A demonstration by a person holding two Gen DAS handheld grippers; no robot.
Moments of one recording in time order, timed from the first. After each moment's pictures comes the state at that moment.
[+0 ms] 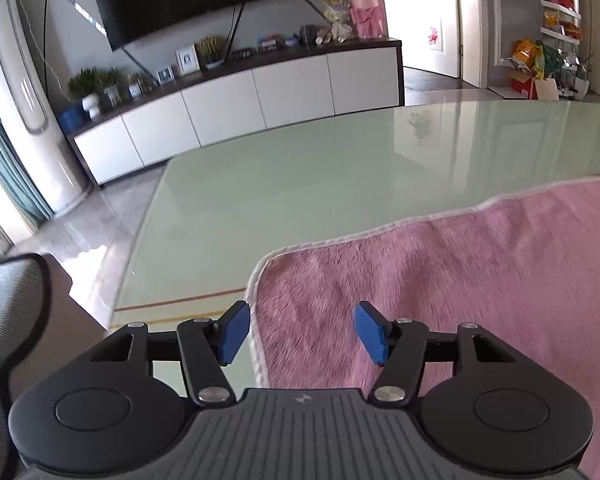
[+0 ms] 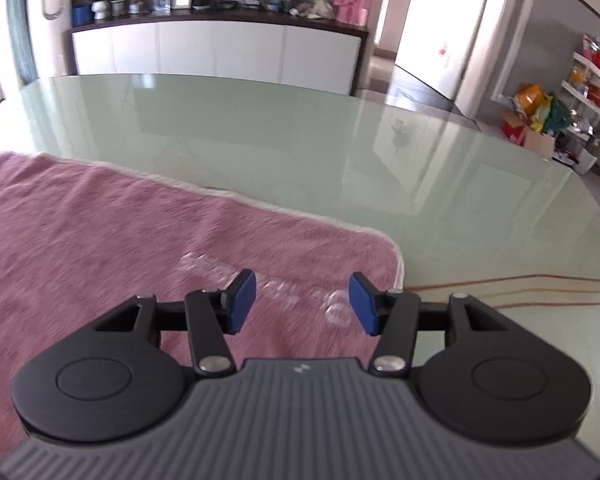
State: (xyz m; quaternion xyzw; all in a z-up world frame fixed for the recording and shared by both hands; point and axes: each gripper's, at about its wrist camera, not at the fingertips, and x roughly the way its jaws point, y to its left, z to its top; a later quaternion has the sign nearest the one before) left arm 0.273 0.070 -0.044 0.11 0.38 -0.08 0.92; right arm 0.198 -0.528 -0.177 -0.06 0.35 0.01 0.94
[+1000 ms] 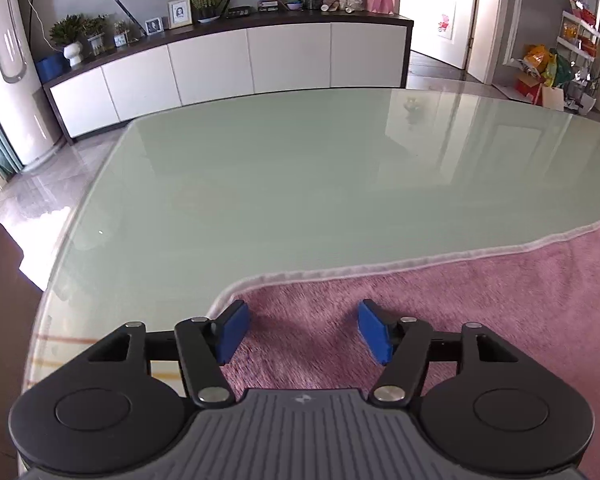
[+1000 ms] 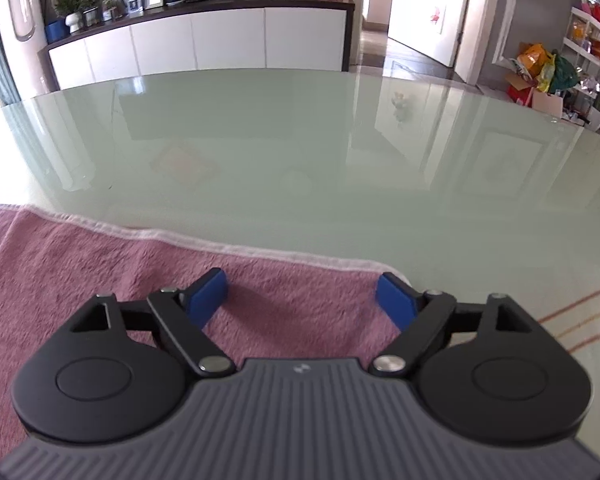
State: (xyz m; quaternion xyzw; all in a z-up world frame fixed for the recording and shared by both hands) left arm 0.356 0.064 -0.091 0.08 0.42 -0.08 0.90; right arm 0.274 -0.551 -0.206 -0.01 0.37 0.00 0.93
